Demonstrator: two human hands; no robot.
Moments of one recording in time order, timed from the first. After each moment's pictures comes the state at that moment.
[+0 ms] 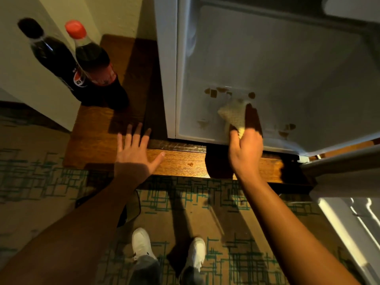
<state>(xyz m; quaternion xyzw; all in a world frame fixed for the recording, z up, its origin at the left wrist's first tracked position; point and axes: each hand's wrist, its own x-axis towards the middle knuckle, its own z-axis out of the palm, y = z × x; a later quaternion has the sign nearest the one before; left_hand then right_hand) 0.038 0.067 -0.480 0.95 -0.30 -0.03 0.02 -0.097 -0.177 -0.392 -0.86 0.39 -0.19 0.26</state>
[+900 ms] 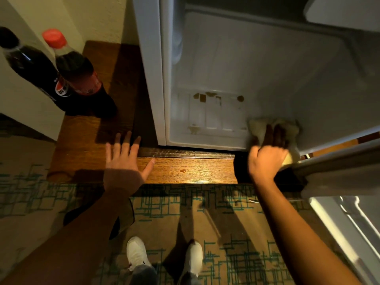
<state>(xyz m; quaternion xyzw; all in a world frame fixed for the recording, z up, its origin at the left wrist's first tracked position) 0.039 0.067 -0.483 0.95 -0.30 -0.02 0.03 -0.148 -0.259 -0.448 -0.87 0.46 -0.13 0.07</state>
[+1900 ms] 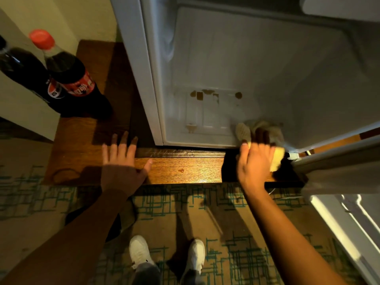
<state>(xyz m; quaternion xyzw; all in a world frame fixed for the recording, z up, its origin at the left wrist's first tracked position) 0.037 0.067 -0.480 0.95 -0.31 -0.02 0.04 -0.145 -0.217 -0.444 -0.86 0.46 -0.16 0.11</state>
